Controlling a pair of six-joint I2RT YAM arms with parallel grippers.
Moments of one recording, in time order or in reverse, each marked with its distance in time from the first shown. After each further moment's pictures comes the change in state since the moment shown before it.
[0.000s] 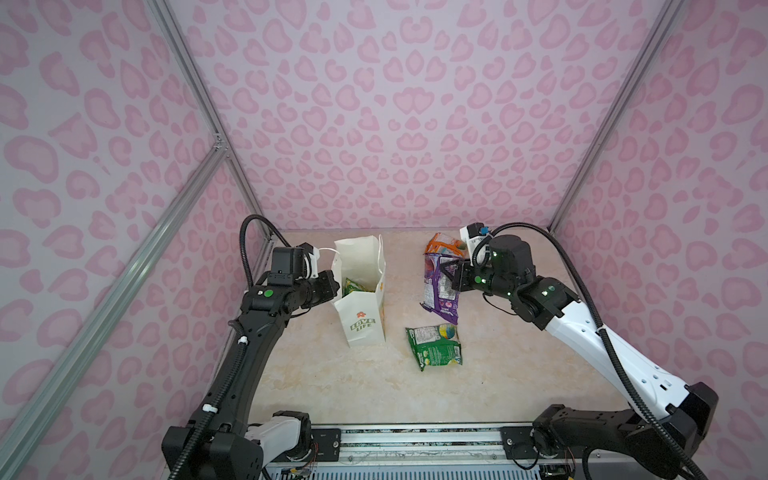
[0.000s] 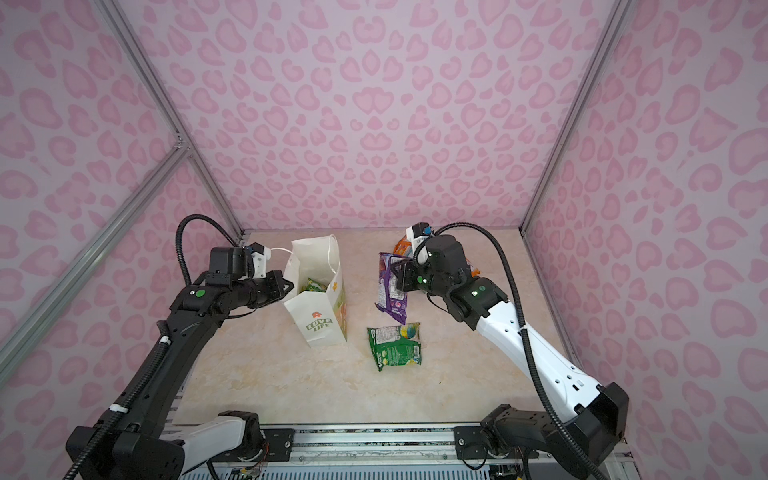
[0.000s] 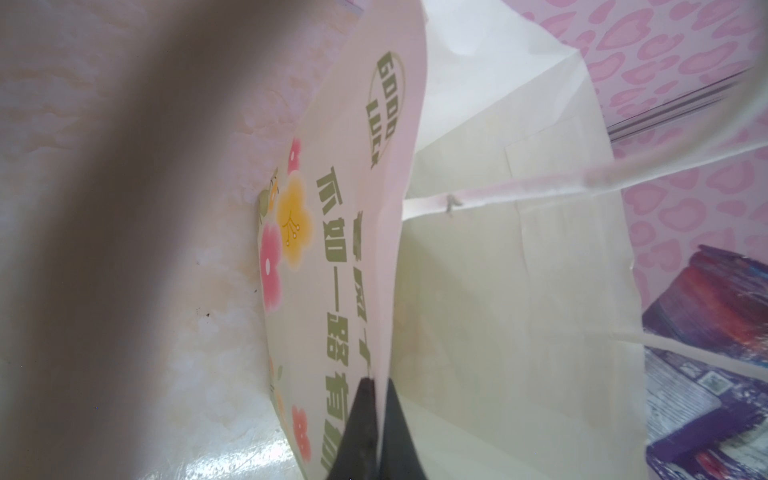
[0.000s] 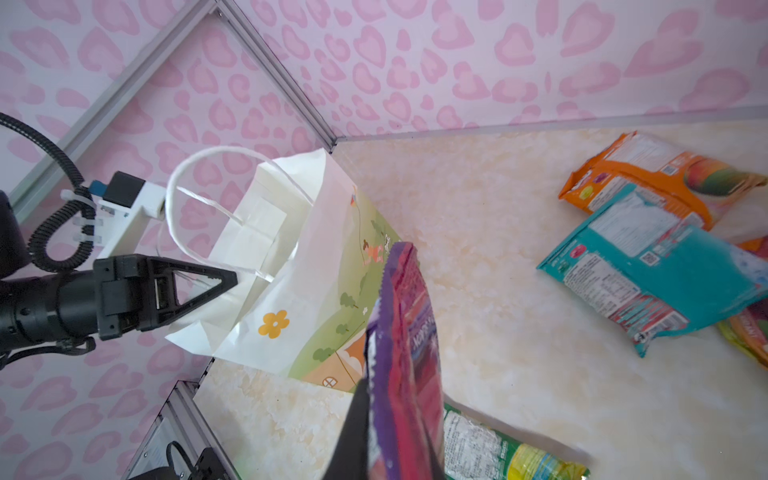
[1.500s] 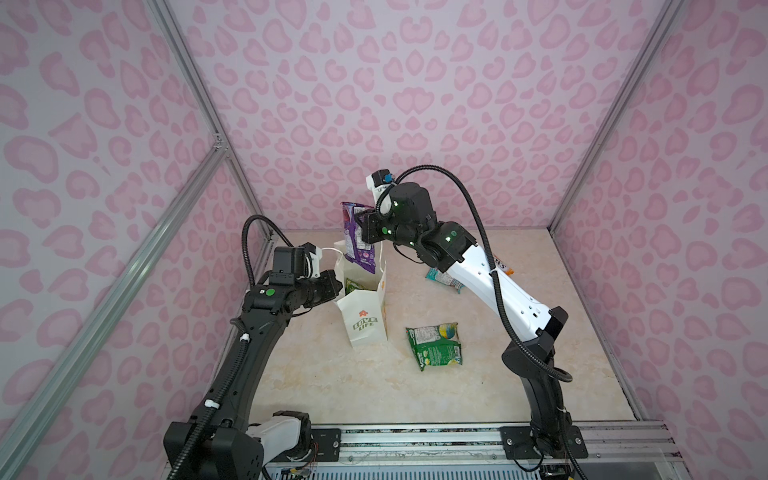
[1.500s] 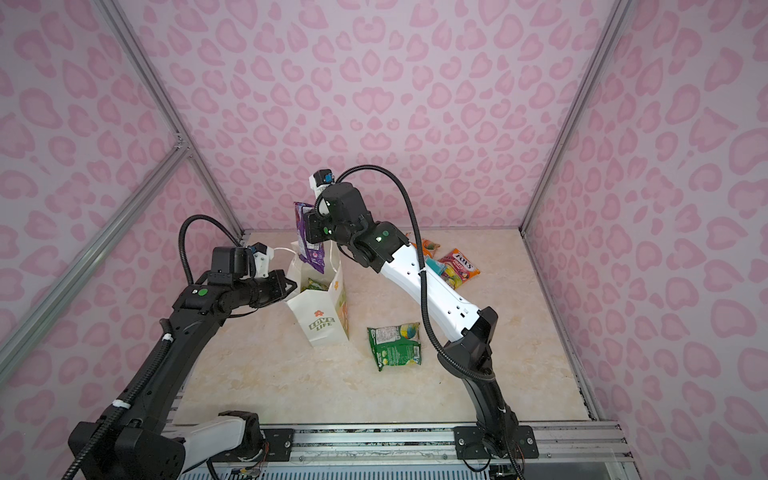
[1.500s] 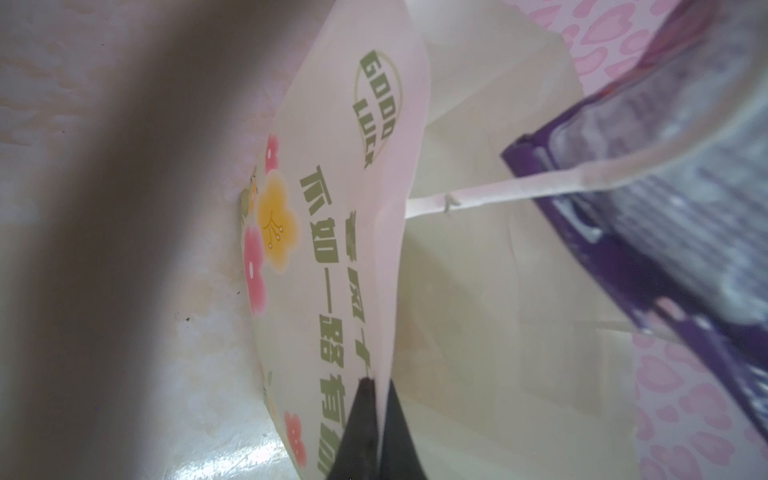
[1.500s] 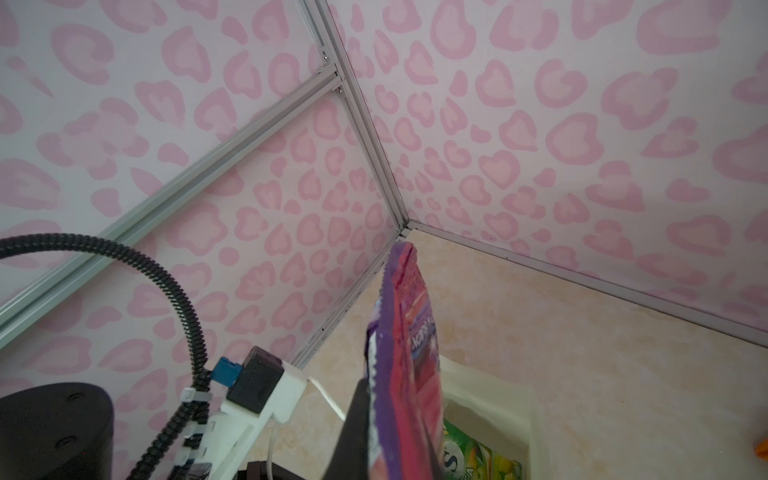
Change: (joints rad) left arm 0.000 0.013 -0.009 0.024 0.043 -0.003; right arm 0.274 0.855 1.178 -0.187 0.186 -0.081
